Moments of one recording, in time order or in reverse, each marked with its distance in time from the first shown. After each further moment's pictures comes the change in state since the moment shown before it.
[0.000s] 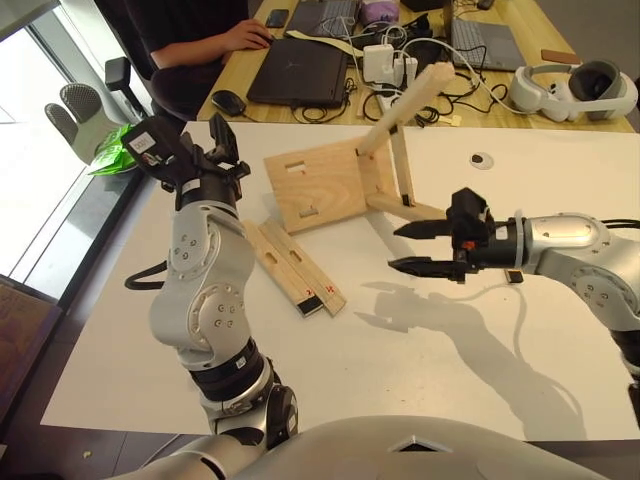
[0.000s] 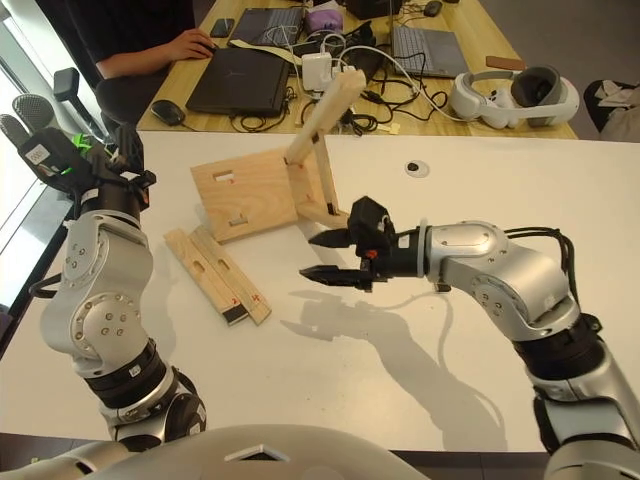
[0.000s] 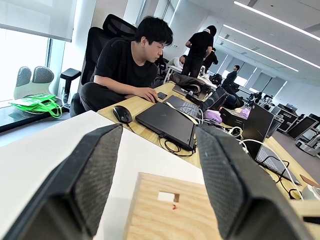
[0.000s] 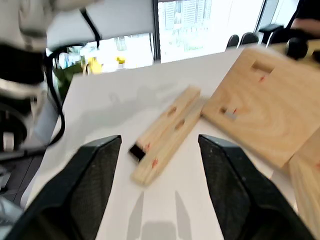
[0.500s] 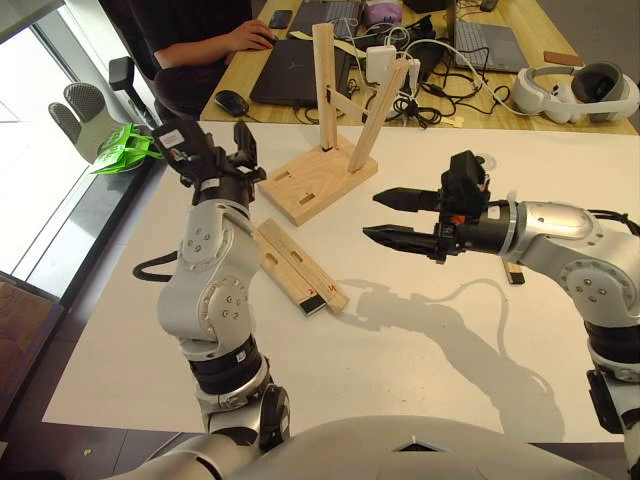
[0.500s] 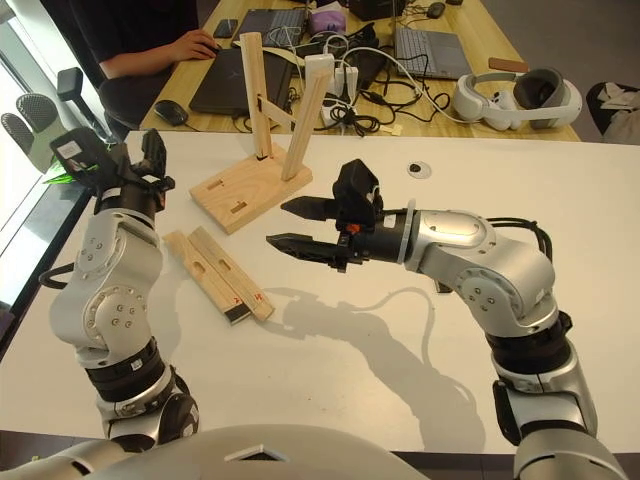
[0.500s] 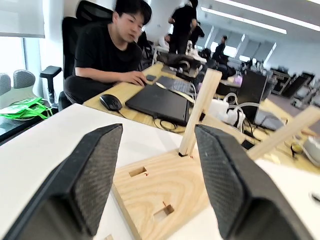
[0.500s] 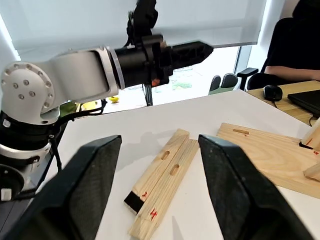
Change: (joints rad) left arm -0.002 0.161 -0.108 0.237 0.067 0.025 -0.205; right arm 0.026 0.181 -0.058 -0.049 -0.015 0.092 -0.213
